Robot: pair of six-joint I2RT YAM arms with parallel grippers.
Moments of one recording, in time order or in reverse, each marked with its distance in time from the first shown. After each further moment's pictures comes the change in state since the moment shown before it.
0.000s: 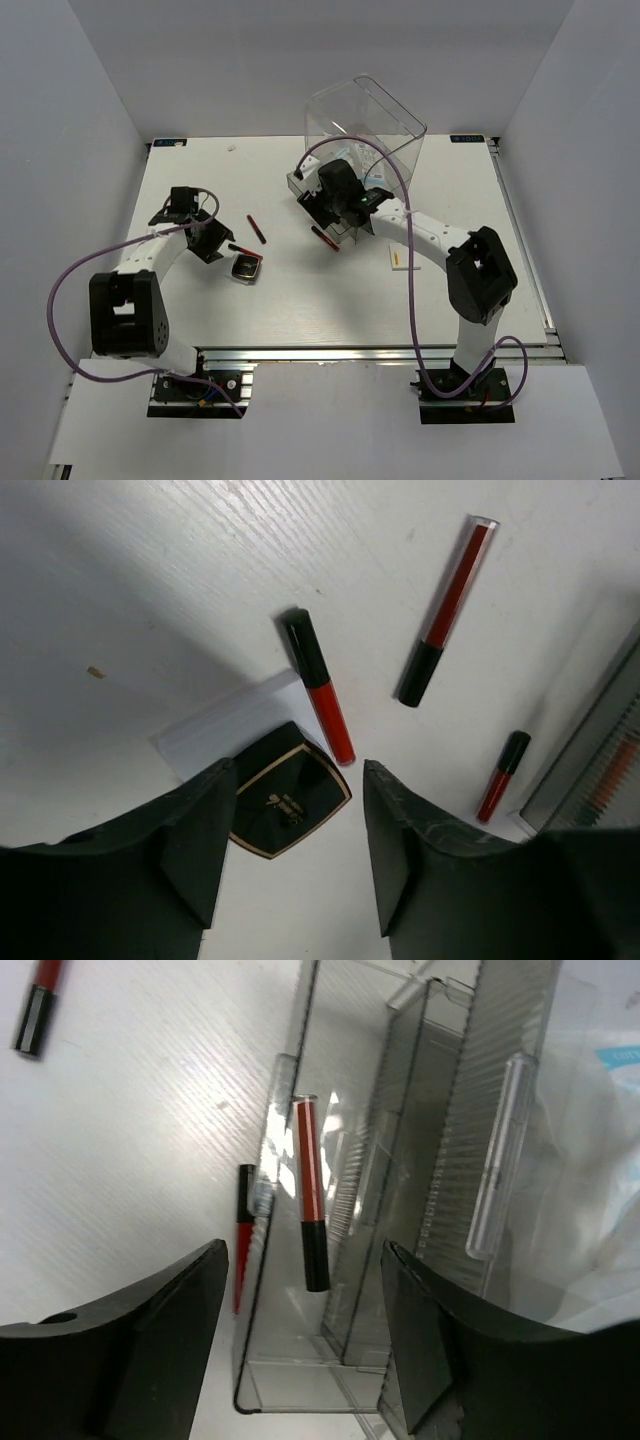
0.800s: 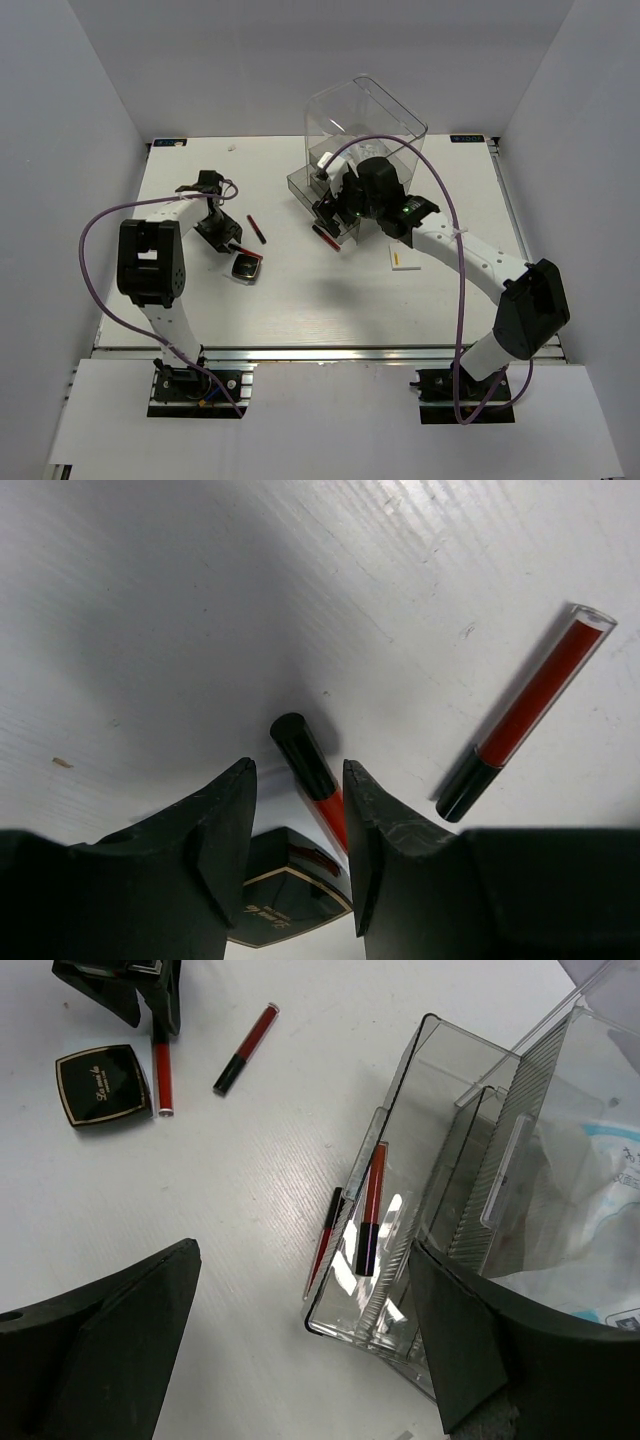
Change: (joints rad) left arm -0.090 0.413 0.341 -0.201 -0.155 0.012; right arm -0.060 -0.318 -0.210 0.086 -0.379 -0.031
